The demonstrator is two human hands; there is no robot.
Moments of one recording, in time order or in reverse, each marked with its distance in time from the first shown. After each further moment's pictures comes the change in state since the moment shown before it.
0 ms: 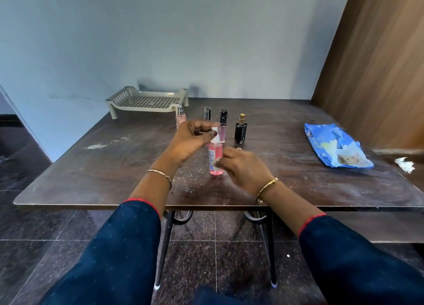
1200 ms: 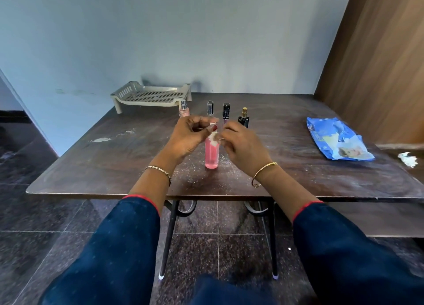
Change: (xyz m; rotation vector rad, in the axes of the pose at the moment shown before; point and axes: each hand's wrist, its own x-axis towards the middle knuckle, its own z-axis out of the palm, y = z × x) left_hand -0.016 0.004 -0.004 0.016 0.027 0.016; right_hand 0.023 -0.010 -0.012 0.069 0.187 0.115
